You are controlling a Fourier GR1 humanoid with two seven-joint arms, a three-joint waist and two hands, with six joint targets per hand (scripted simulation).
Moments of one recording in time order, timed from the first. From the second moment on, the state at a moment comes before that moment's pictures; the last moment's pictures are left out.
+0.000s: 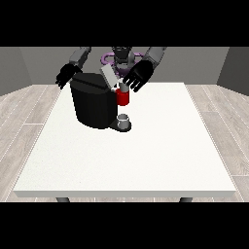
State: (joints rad) left arm -1.16 0.44 0.11 -0.63 -0.63 -0.13 -0.12; right arm -0.34 -0.05 -0.05 -1.38 -0.02 -0.15 -0.04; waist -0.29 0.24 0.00
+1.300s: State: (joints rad) left arm -1.18 0.44 0.12 -0.61 -0.66 -0.15 -0.12; right arm -0.32 -0.04 -0.06 -1.37 -0.03 -0.15 -0.08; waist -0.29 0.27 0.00
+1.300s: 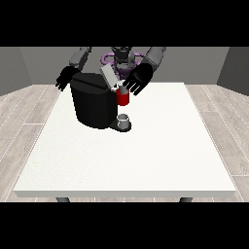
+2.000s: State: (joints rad) left arm -1.17 0.46 0.10 -0.61 -0.70 -0.15 -0.18; right arm -0.33 -0.05 -0.07 -1.38 -0.04 -0.16 -0.08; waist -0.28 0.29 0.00
